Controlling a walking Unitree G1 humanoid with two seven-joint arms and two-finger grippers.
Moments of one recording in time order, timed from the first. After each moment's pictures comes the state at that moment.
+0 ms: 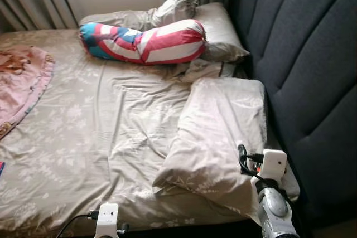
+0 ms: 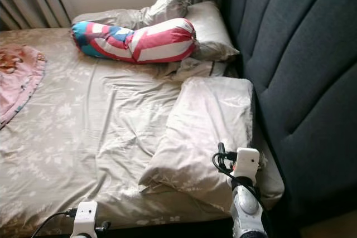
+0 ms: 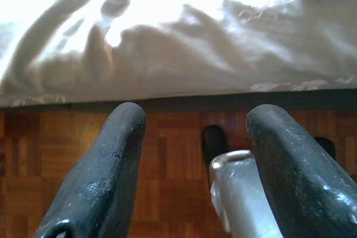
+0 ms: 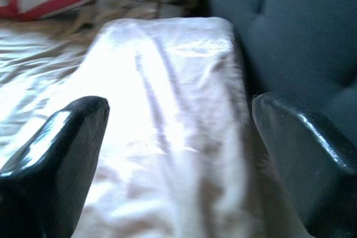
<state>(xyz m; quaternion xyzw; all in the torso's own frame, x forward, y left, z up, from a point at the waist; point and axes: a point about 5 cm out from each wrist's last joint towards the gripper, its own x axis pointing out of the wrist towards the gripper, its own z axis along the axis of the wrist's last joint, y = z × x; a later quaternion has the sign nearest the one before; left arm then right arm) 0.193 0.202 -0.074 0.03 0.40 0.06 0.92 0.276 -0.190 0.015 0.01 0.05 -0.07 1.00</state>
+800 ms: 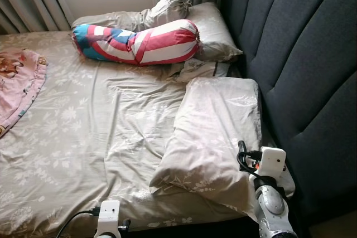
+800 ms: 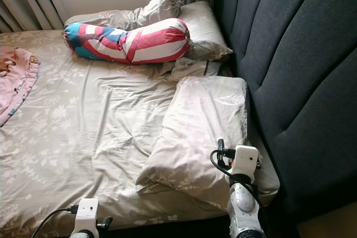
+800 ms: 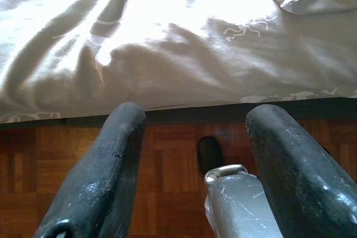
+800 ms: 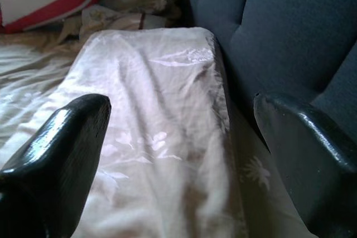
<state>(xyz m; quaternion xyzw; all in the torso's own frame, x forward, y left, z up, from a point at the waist) 0.196 0.200 -0.072 0.03 0.38 0.05 0.92 0.280 -0.181 0.018 0.01 0.05 -0.08 1.00</state>
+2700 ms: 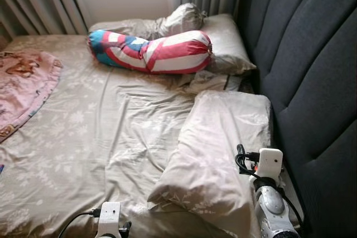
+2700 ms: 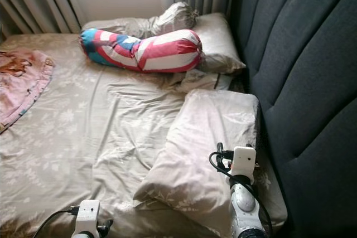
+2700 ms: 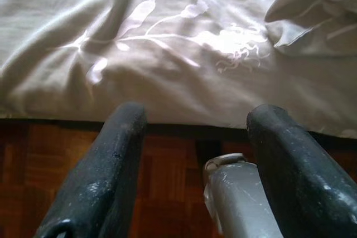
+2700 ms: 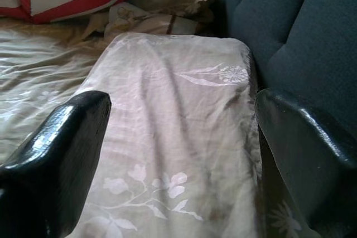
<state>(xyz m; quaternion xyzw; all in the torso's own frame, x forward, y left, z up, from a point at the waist) 0.192 0.201 -0.075 0.03 0.40 0.05 0.91 0.280 -0.180 0.012 -0.01 0.08 -0.07 0.99</state>
